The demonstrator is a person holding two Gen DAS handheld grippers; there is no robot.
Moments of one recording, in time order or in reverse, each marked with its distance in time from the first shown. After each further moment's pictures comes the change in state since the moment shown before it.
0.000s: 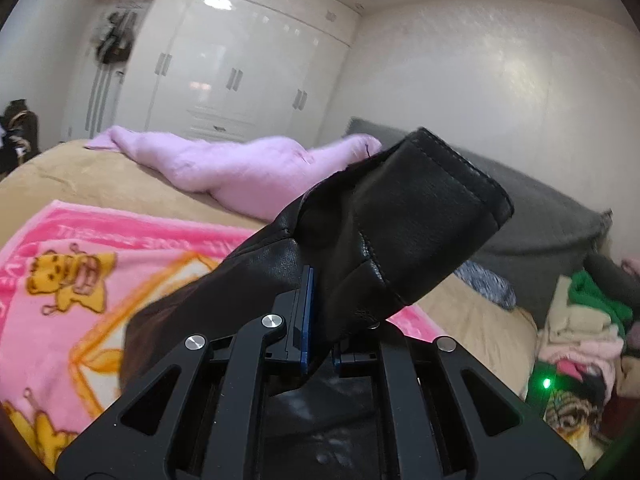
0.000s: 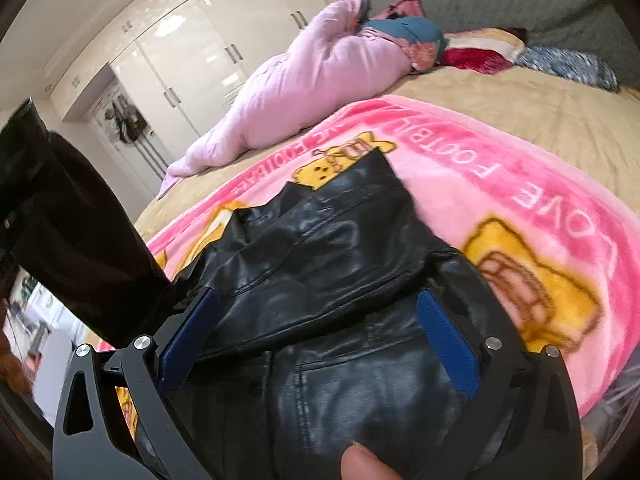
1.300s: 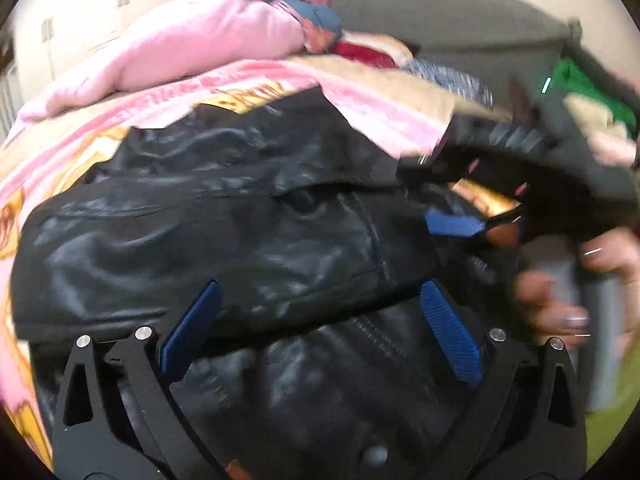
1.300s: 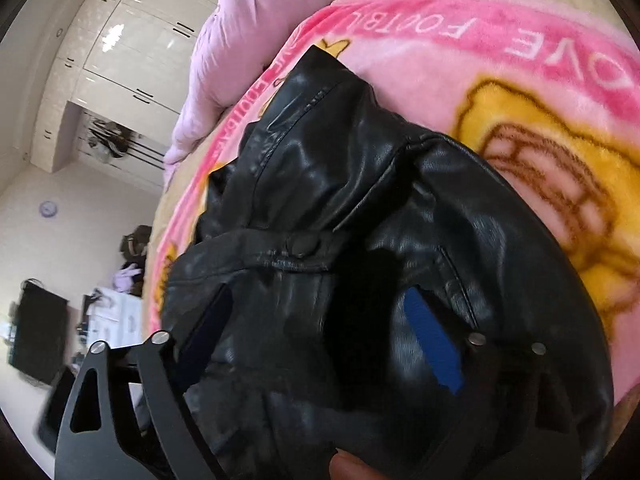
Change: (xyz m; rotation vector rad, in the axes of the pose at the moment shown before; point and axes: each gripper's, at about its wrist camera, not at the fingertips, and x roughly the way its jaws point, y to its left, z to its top) left arm 0.083 -0.041 -0.167 0.296 0.505 -0.109; right arm 0.060 -0.053 -0.015 0.289 0.265 0.105
